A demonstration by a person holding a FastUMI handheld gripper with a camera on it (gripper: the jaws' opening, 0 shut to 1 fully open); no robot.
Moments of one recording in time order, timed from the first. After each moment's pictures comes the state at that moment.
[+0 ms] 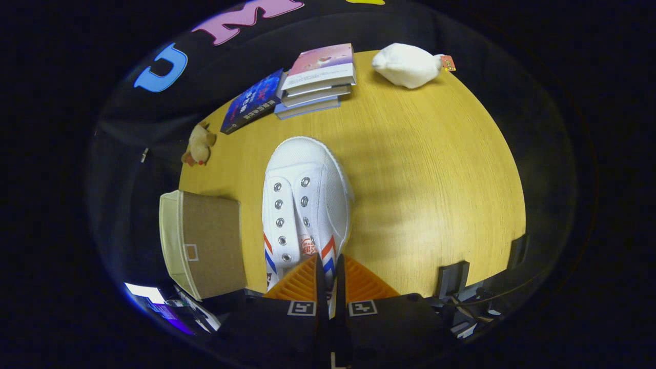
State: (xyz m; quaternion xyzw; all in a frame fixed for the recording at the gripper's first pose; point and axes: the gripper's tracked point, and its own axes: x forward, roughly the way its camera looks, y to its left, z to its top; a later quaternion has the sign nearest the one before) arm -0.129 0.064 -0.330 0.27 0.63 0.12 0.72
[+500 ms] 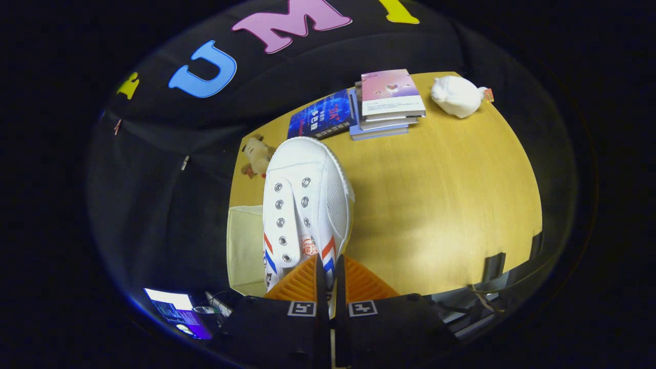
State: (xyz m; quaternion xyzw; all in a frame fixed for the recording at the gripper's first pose) arm -0.101 0.170 -0.197 0.32 0.59 0.16 0.73
